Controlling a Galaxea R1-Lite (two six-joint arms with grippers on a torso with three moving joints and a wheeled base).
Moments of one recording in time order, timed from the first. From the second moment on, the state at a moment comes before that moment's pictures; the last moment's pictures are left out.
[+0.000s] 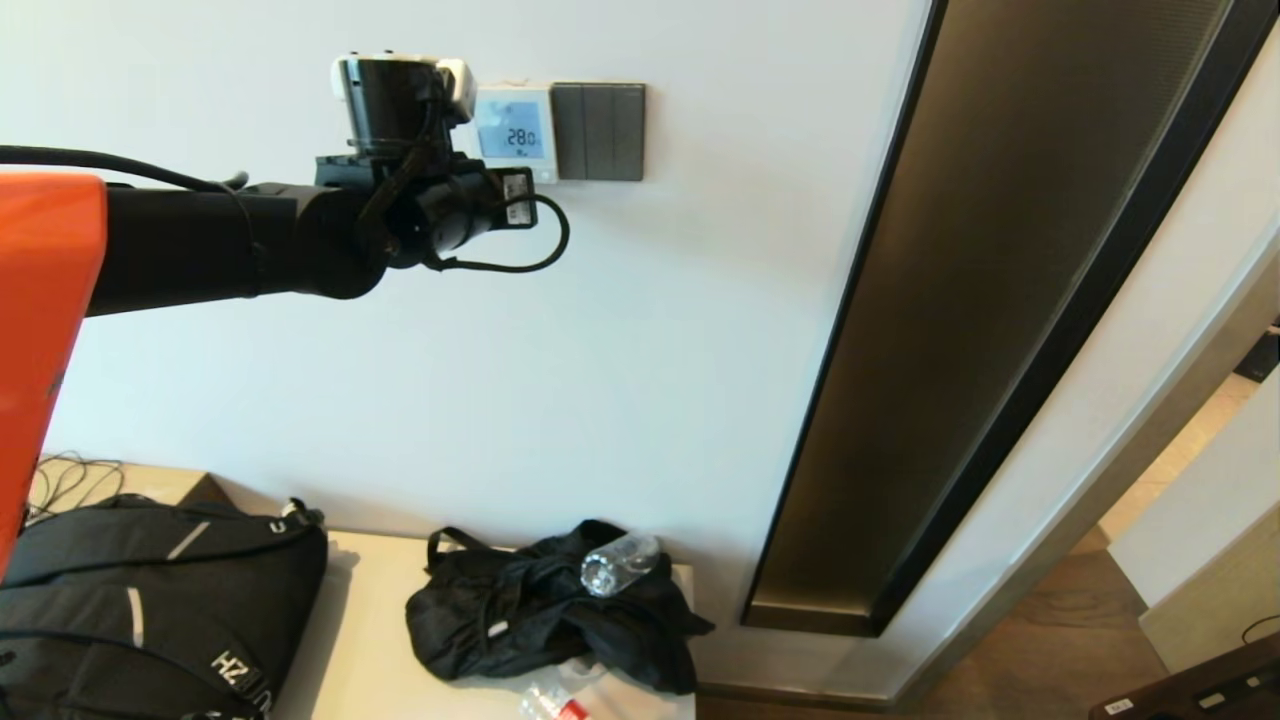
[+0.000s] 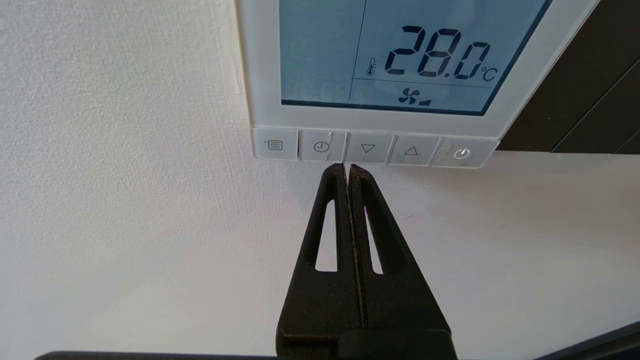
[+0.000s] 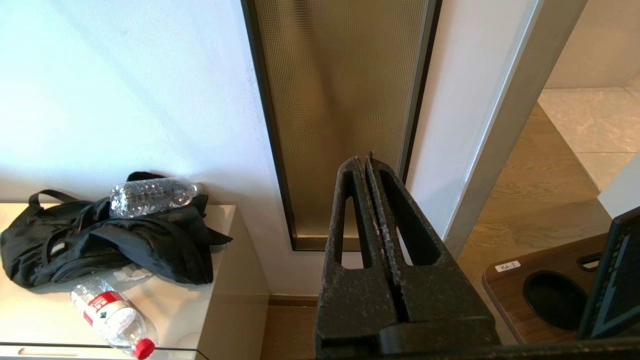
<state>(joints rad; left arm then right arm) -0.42 2.08 -1.86 -0.20 0.21 -0.08 -0.02 0.00 0.00 -0.01 0.02 -0.03</state>
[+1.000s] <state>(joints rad) -0.44 2.04 -1.83 -0.20 0.20 -0.08 -0.02 0.00 0.00 -0.01 0.02 -0.03</state>
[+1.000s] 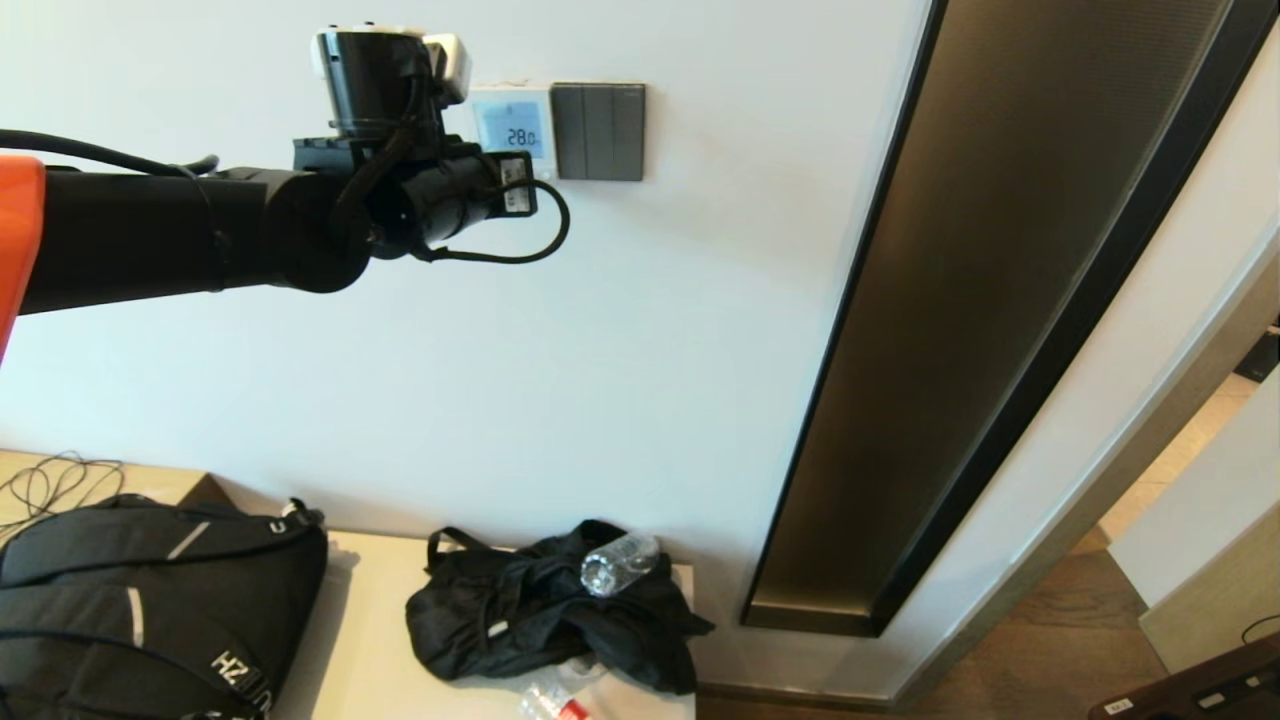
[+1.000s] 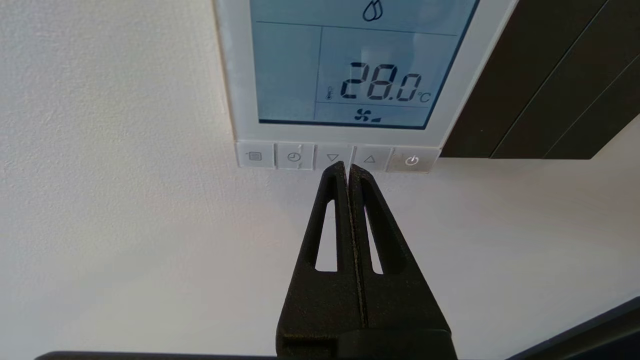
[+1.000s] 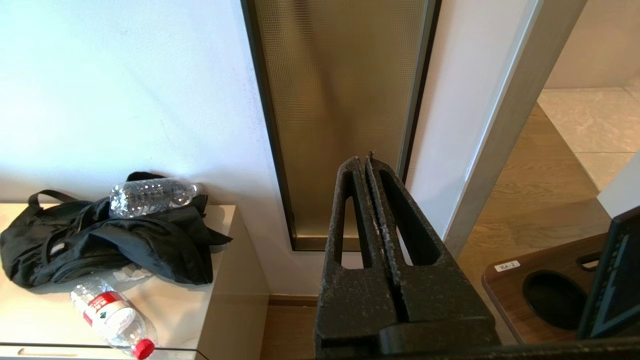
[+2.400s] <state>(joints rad) -0.43 2.06 -1.83 -0.22 0.20 -0.08 -0.02 0.00 0.00 -0.01 0.02 -0.03</state>
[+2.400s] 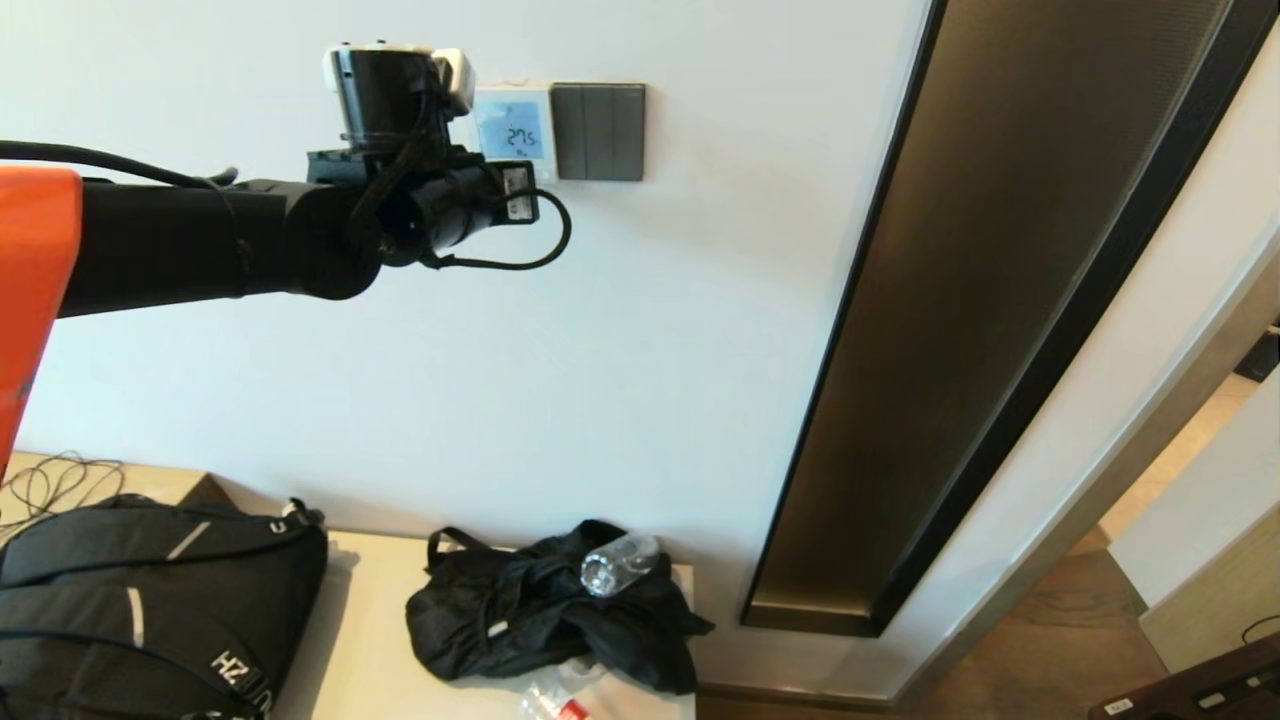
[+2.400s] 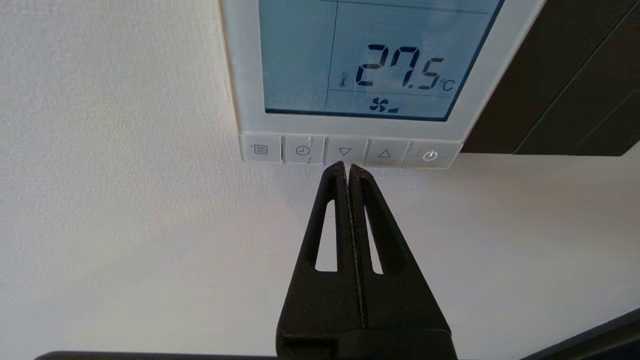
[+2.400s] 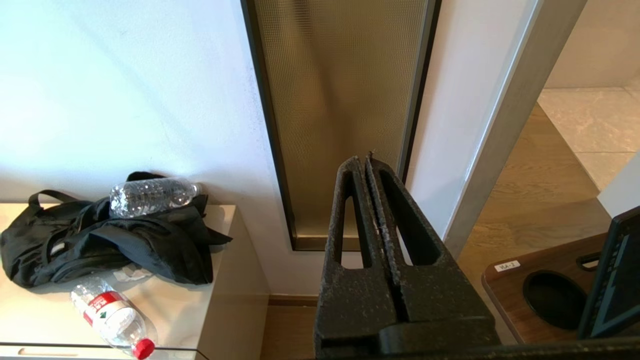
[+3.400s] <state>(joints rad) -0.44 2.09 -1.88 -0.22 0.20 -0.08 -0.02 0.00 0.00 -0.01 0.02 -0.03</state>
